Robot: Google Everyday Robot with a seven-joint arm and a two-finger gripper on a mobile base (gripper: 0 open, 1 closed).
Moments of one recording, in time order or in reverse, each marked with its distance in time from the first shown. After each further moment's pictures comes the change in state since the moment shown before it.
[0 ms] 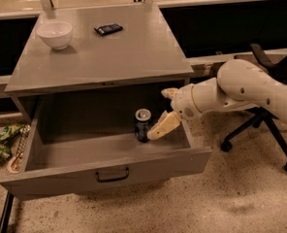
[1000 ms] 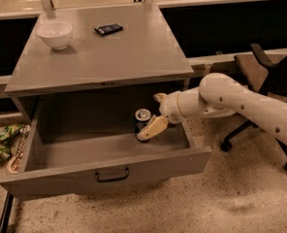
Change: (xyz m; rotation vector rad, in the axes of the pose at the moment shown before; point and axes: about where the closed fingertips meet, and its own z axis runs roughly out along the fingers) arm 0.019 -0.027 0.062 0.022 -0.036 -0.011
